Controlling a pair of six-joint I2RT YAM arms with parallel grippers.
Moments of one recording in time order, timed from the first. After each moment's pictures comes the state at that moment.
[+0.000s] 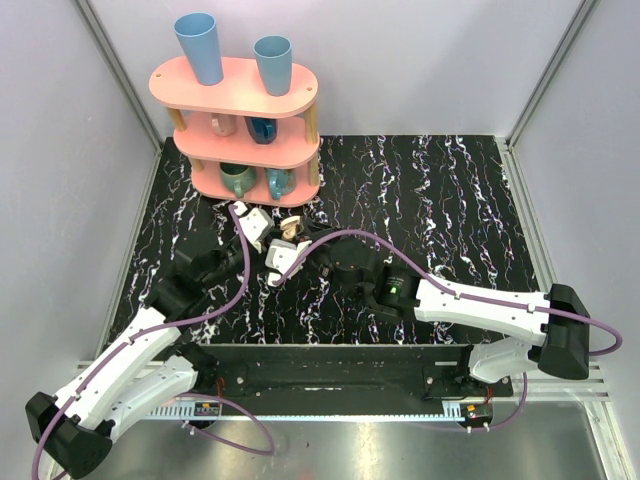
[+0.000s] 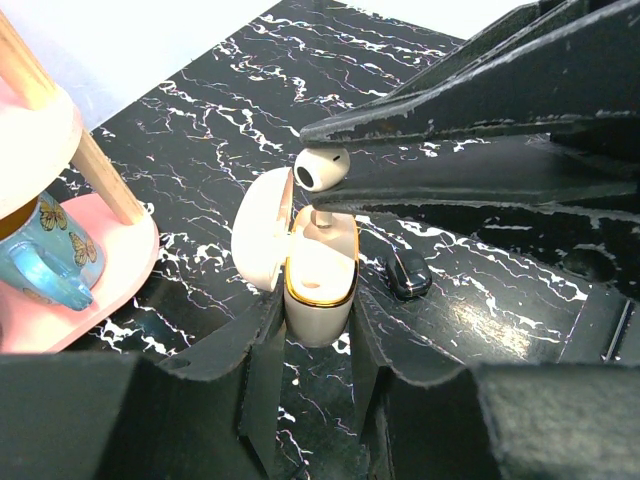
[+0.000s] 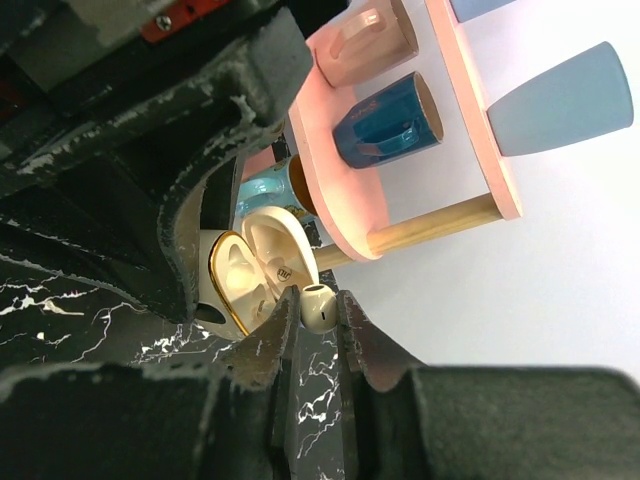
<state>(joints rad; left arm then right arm) -0.58 0.75 0.69 -0.06 0.34 0.10 1.23 1.36 1.09 0.18 0.45 -0.92</state>
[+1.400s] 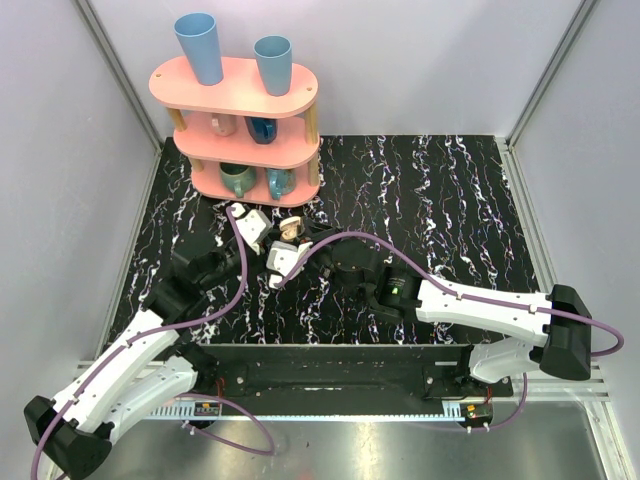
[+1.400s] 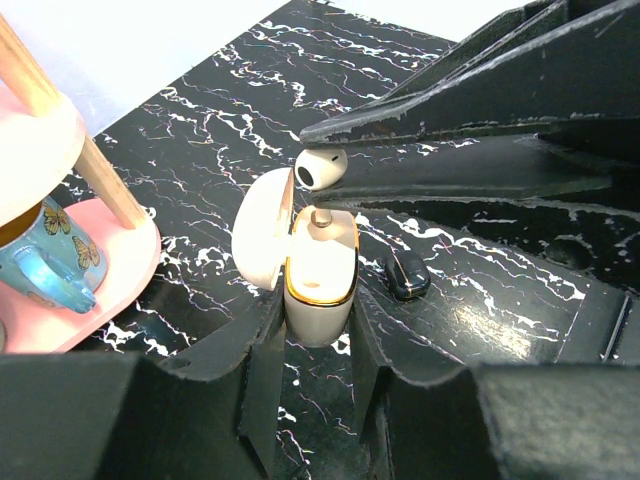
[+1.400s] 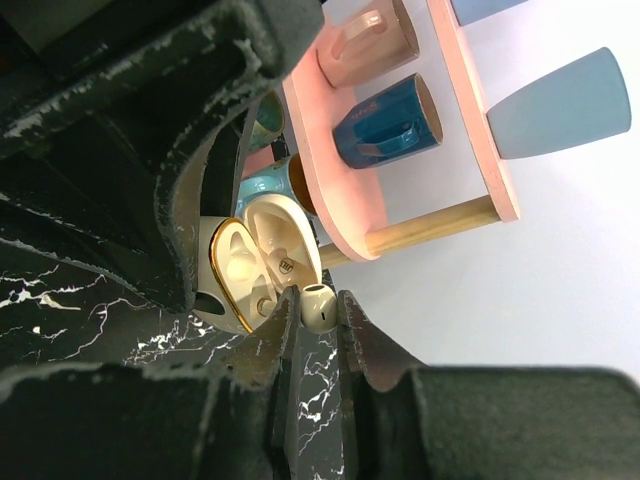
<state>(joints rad) -0.58 0.73 0.69 -0.07 0.35 0.10 1.23 1.35 1.07 0.18 0.45 -0.94</state>
